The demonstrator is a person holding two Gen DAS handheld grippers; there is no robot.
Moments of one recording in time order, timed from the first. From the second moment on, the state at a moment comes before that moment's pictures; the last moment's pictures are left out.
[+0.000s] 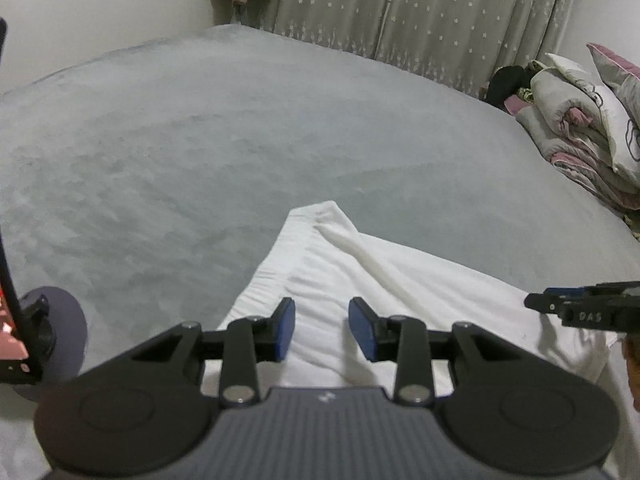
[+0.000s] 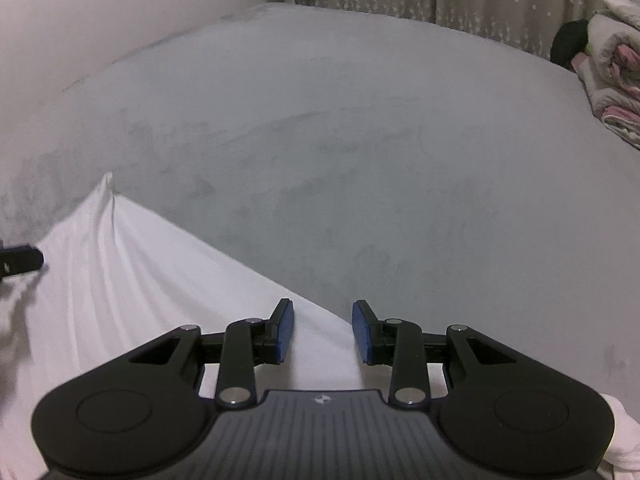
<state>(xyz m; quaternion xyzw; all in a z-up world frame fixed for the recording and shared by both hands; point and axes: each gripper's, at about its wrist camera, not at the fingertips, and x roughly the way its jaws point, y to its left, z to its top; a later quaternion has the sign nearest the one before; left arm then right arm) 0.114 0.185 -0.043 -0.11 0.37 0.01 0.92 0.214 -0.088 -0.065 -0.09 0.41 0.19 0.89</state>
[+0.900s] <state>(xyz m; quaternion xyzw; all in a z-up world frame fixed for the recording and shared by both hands) 0.115 0.180 -0.047 -0.10 0.39 0.01 0.91 0.212 -0.074 -0.073 -0.13 0.39 0.20 0.89</state>
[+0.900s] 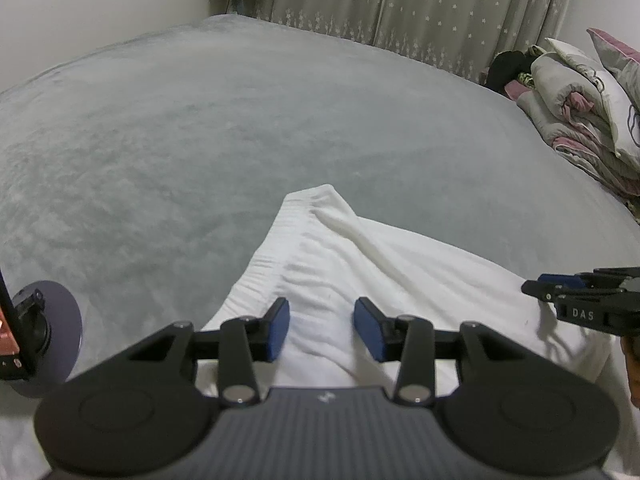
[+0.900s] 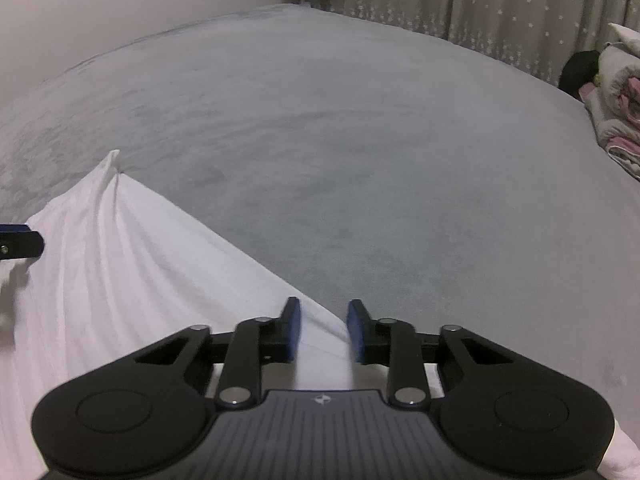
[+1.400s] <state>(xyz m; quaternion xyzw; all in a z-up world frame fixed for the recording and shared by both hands) 0.119 0.178 -0.053 -0.10 0.40 0.01 0.91 0.223 -0.051 -0.071 -0.18 0.37 0.18 0.89</state>
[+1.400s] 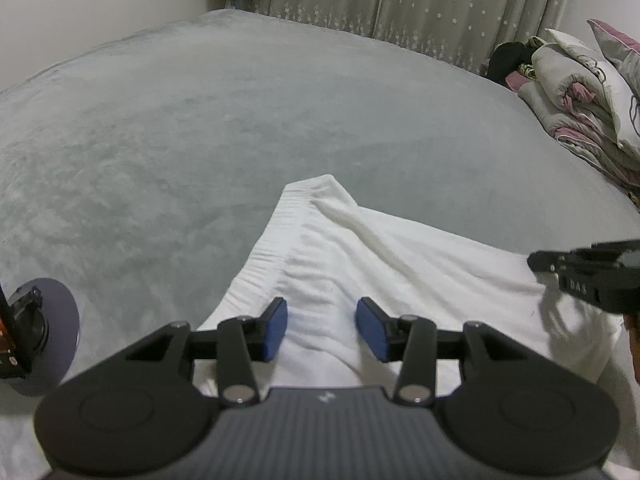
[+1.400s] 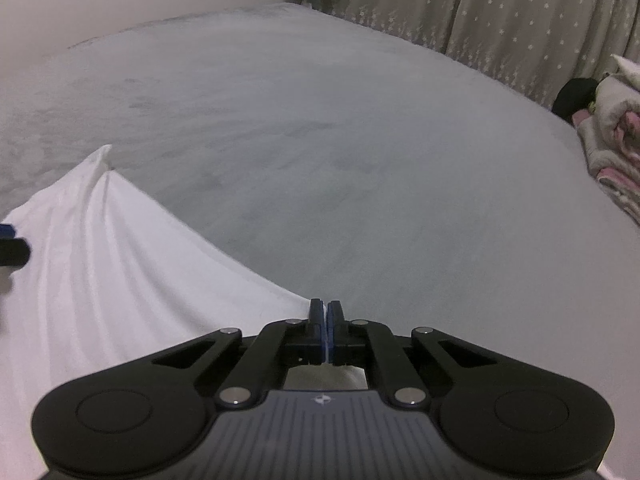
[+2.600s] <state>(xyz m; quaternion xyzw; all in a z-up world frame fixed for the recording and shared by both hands) 0.118 0.178 -0.053 -0.09 0.40 0.00 0.91 0.218 -0.112 -0.031 -0.10 0.39 0.10 0.91</state>
